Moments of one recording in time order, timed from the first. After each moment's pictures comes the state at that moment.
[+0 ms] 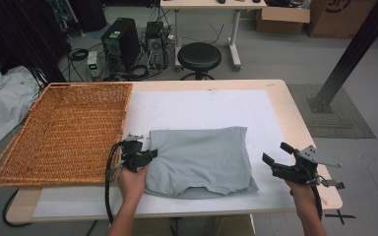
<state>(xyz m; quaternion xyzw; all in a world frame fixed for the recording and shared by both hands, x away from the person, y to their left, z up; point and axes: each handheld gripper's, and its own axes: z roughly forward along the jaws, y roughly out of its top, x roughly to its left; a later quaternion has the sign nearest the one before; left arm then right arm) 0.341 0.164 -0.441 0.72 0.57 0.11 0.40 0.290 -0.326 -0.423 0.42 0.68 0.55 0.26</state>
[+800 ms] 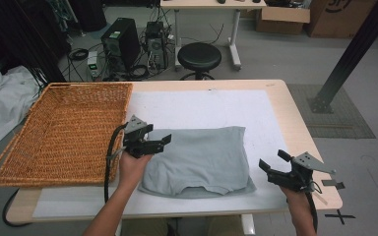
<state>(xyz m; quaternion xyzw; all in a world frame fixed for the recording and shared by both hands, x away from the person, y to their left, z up) 0.358 0.149 -0.387 0.74 0.41 0.18 0.51 0.276 -0.314 -0.434 0.45 0.68 0.53 0.25</state>
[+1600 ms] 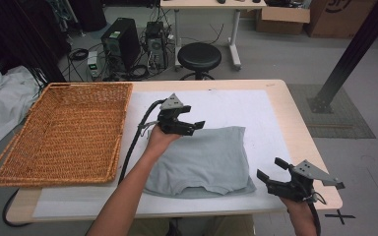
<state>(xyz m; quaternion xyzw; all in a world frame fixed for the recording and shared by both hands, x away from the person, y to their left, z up) 0.429 0.067 -0.372 0.79 0.26 0.12 0.54 0.251 -0.307 -0.430 0.42 0.69 0.54 0.22</state>
